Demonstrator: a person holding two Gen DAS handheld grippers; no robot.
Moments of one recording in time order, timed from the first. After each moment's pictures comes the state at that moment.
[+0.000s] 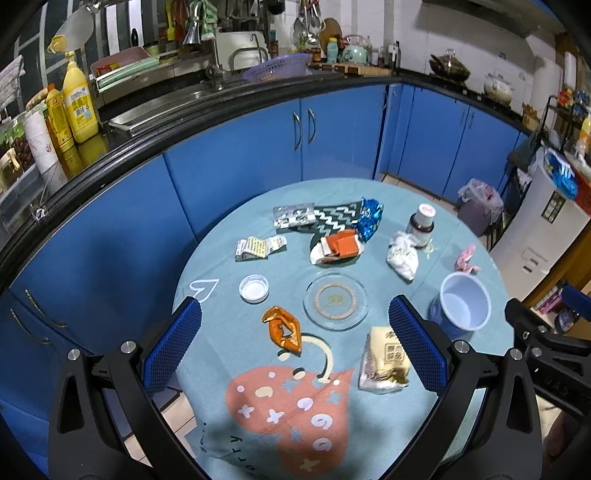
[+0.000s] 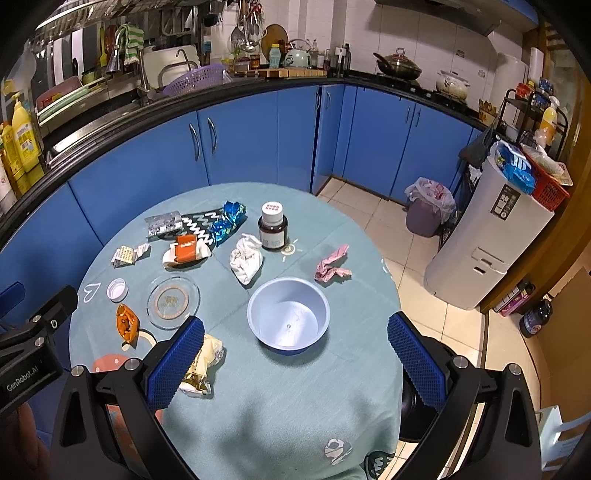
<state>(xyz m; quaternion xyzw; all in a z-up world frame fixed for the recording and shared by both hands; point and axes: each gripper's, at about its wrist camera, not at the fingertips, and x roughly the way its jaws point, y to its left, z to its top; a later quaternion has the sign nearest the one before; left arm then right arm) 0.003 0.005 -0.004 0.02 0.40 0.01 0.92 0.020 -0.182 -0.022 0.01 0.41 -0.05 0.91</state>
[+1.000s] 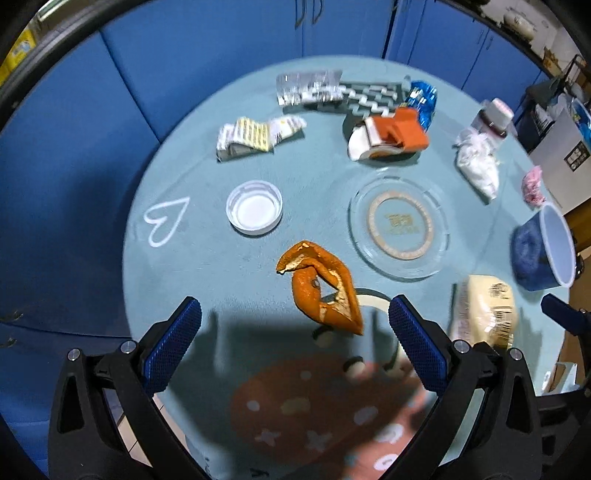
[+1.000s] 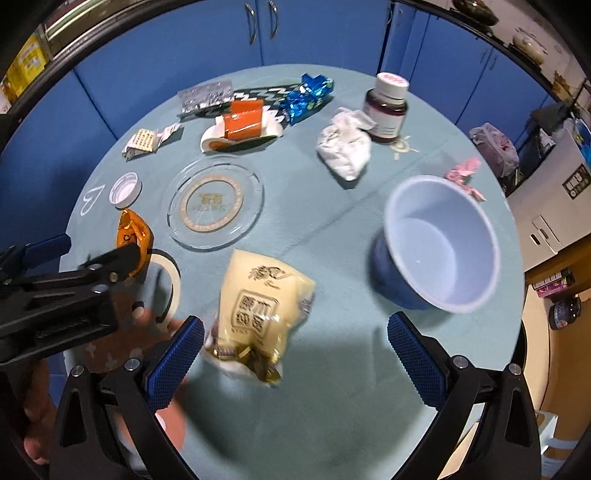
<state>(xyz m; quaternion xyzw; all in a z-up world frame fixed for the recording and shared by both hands) 0.084 0.047 -0.135 0.02 0.57 -0.02 0.82 0.075 -0.110 -0.138 -0.01 0.56 0.03 0.83</state>
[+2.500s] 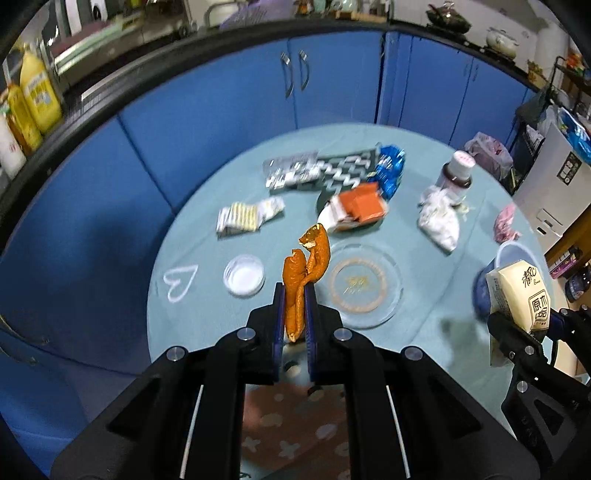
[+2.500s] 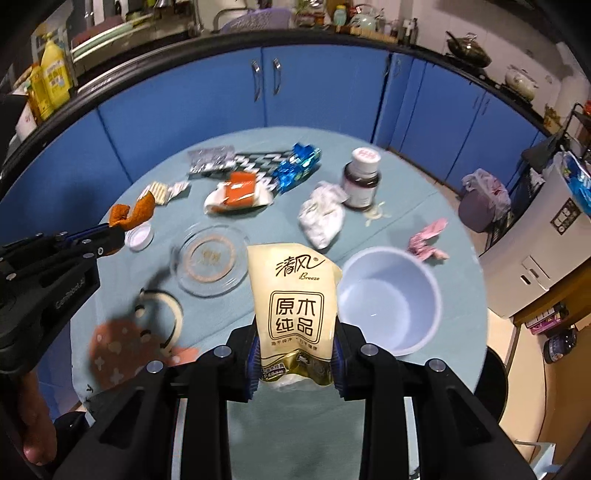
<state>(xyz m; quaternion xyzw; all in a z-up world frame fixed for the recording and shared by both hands) 0.078 0.001 -0.076 0.05 0.46 -0.01 0.88 0.062 -0.133 -0.085 -0.03 0.47 0.04 0.88</state>
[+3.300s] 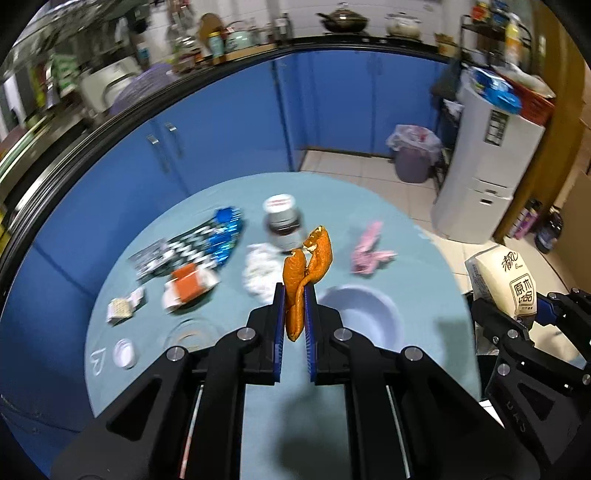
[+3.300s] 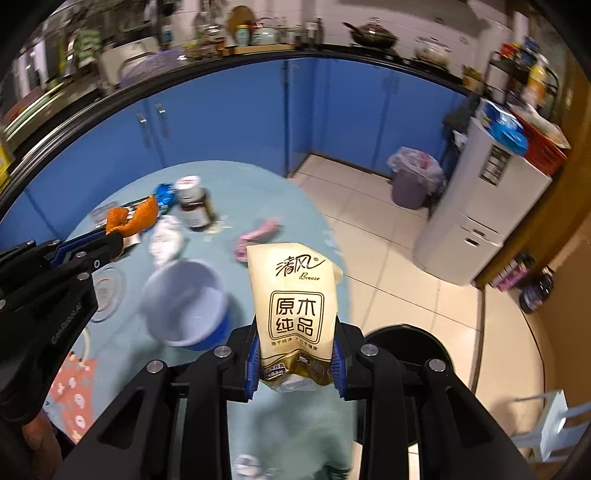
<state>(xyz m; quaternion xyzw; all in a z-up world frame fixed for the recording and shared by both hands) 0.078 -0.182 -0.054 0.14 0.41 -0.14 0.89 0.032 -0.289 -0.071 0.04 0.44 -0.08 0.89</state>
